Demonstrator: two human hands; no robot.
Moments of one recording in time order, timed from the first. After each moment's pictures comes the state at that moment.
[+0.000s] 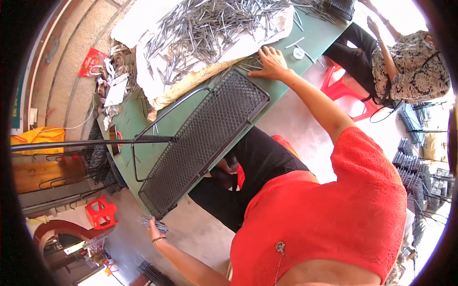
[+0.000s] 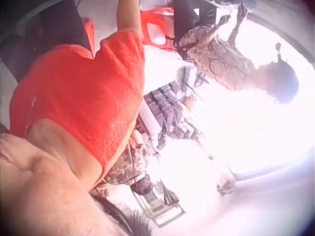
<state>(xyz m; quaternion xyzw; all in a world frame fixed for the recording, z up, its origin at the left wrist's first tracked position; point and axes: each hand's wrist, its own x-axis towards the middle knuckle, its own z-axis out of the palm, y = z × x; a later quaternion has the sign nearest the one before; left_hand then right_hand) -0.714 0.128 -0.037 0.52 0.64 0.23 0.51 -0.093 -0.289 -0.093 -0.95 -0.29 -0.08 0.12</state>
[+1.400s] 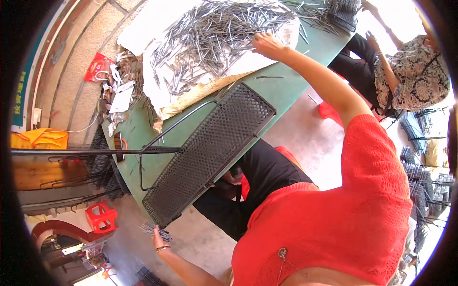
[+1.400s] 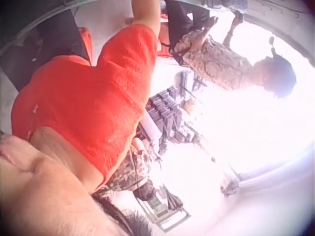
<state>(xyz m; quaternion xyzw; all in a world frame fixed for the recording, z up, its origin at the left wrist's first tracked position) -0.708 0.114 -0.030 0.51 0.66 0.22 0.50 -0.004 -0.264 -0.033 -0.88 -0.45 -0.15 -0.01</state>
